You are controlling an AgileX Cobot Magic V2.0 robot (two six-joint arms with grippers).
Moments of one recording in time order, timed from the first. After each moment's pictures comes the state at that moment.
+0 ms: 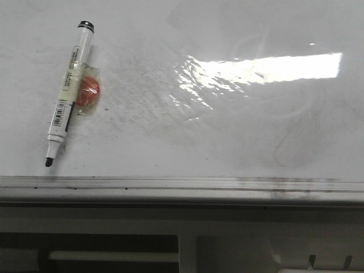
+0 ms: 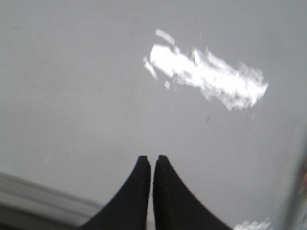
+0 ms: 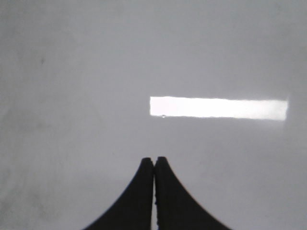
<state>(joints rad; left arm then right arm) -0.11 0.00 -0.01 -0.38 0.14 -0.10 0.03 -0.01 0.01 0.12 -0.09 -0.15</state>
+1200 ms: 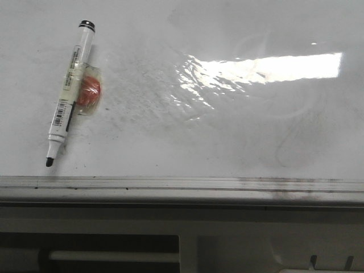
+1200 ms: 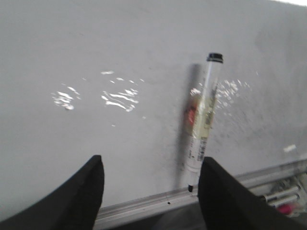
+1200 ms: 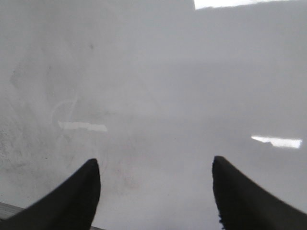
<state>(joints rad) -0.27 0.55 -0.45 -0.73 0.53 0.47 0.03 0.30 -0.56 0.28 0.63 -0.15</state>
